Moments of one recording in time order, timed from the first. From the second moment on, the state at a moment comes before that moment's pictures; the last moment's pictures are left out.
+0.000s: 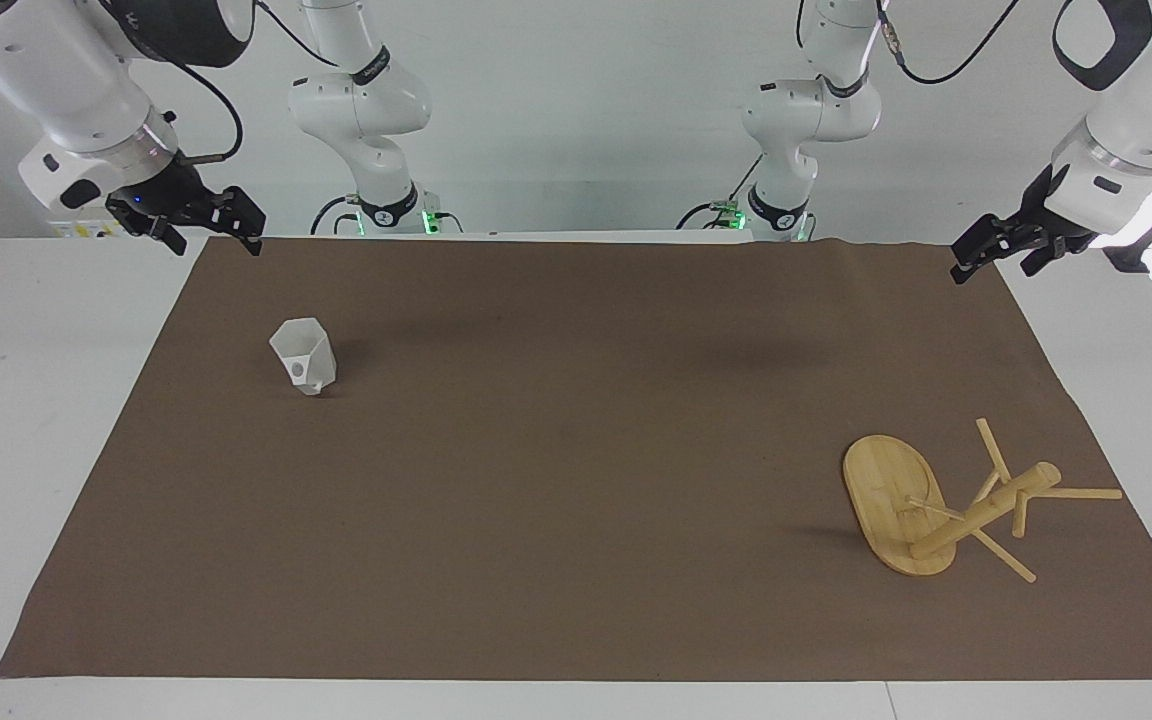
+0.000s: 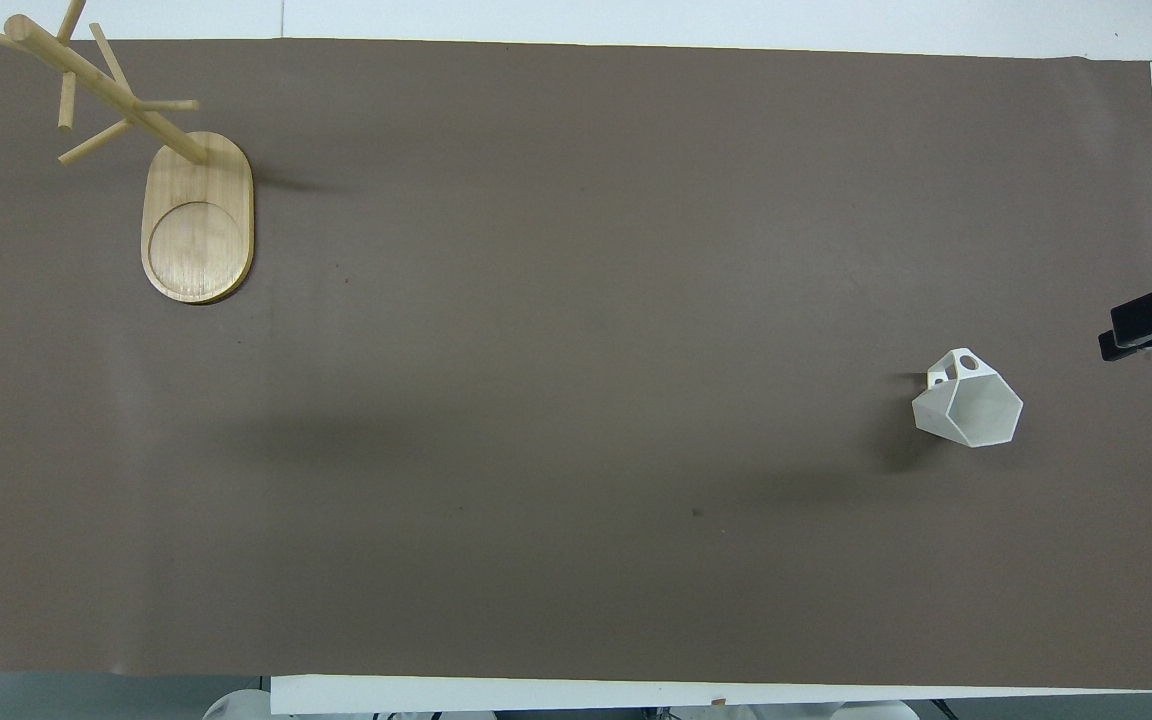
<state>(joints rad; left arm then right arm) -0.11 0.05 0.09 -1.47 0.00 1.41 -0.04 0.06 -0.04 -0.17 -1.62 -0.02 1.39 -0.08</state>
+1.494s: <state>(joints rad) -0.11 0.05 0.09 -1.47 0.00 1.41 -0.04 -0.16 0.24 -0.50 -1.61 0.55 1.35 -1.92</state>
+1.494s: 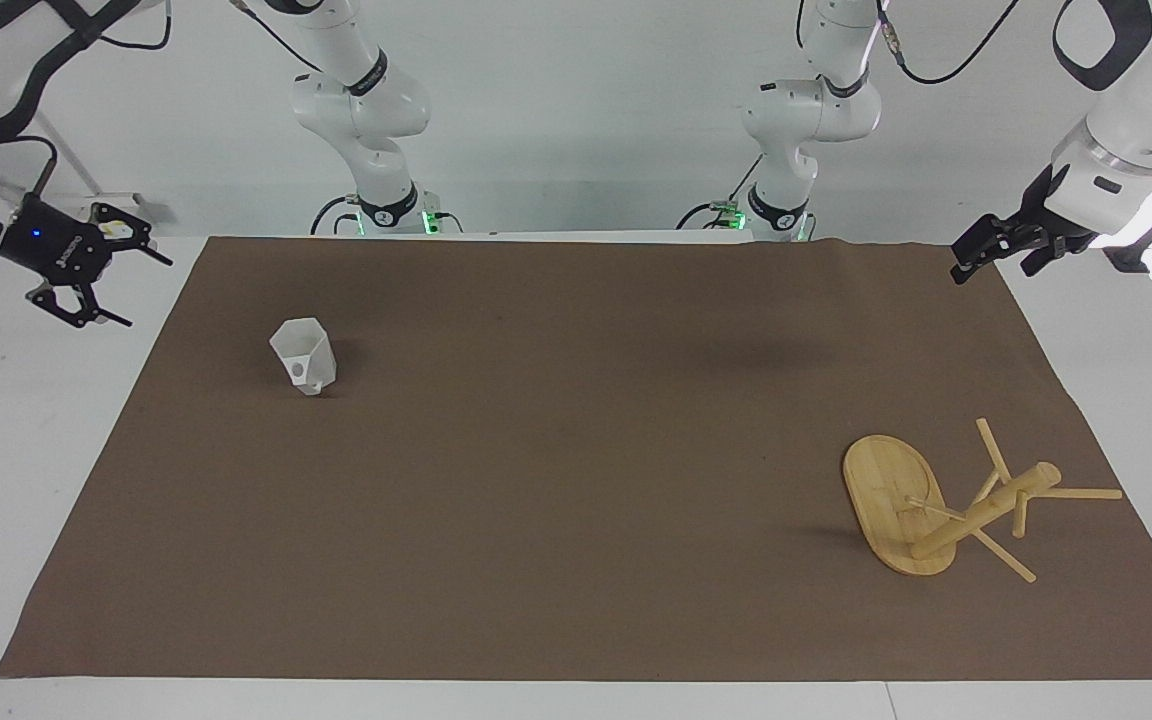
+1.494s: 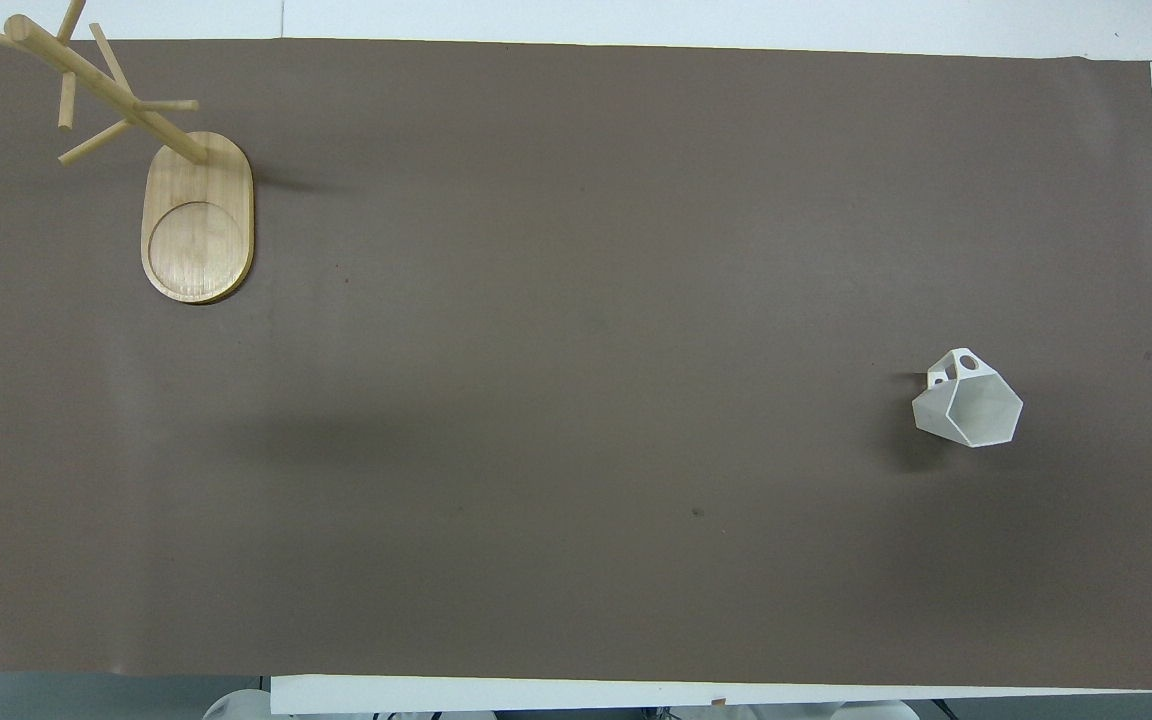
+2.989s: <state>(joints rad) -0.11 0.05 0.09 -1.47 0.00 1.41 -0.04 -0.40 0.72 -0.27 -1.70 0.93 1.11 -2.70</state>
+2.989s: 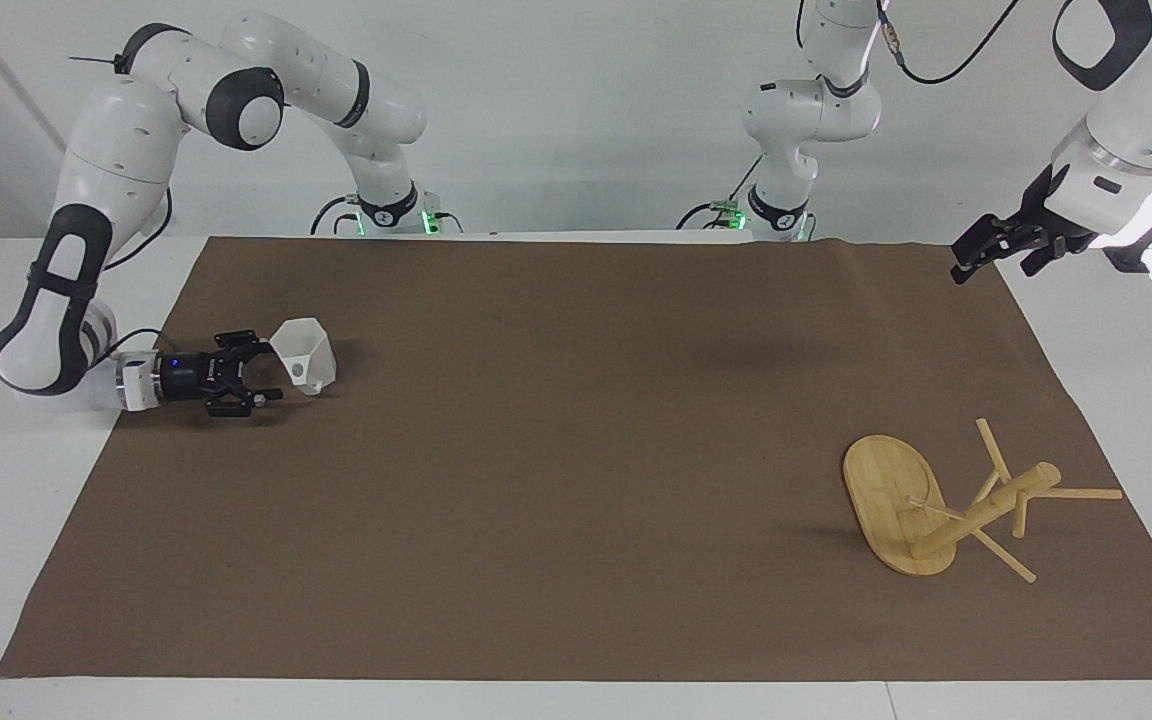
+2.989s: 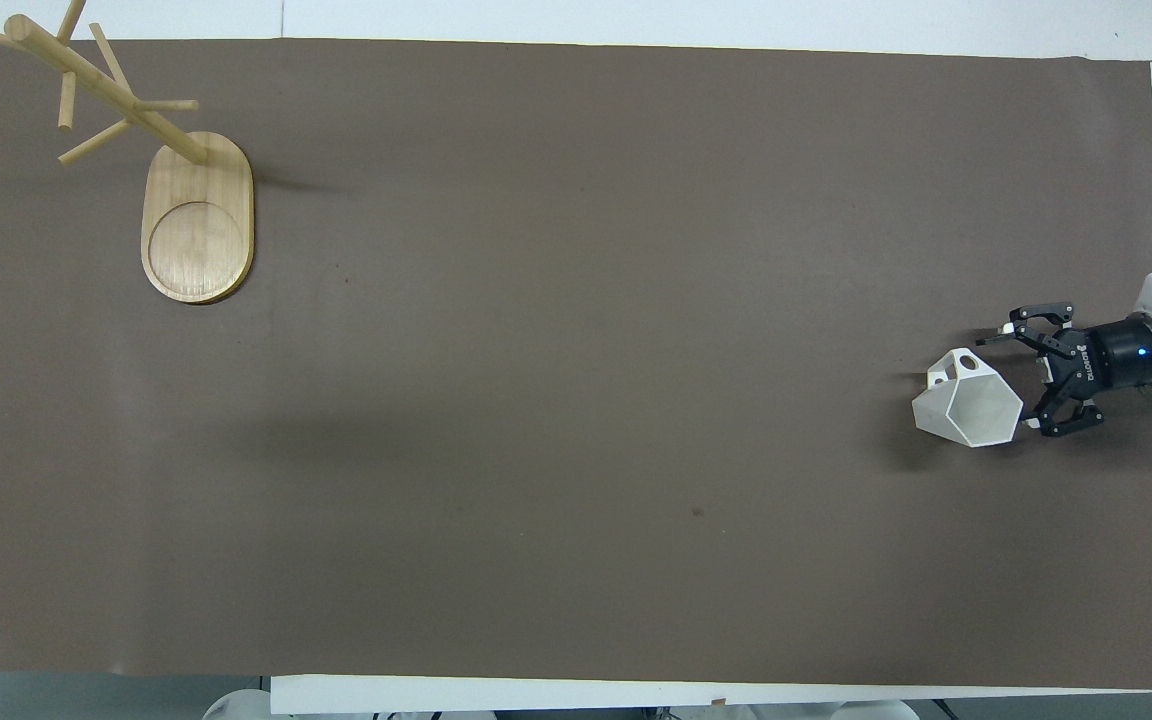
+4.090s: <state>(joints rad) -0.11 0.05 0.09 -1.47 0.00 1.41 -0.04 -0.38 0.71 -0.26 -1.79 0.92 1.14 -2.73</state>
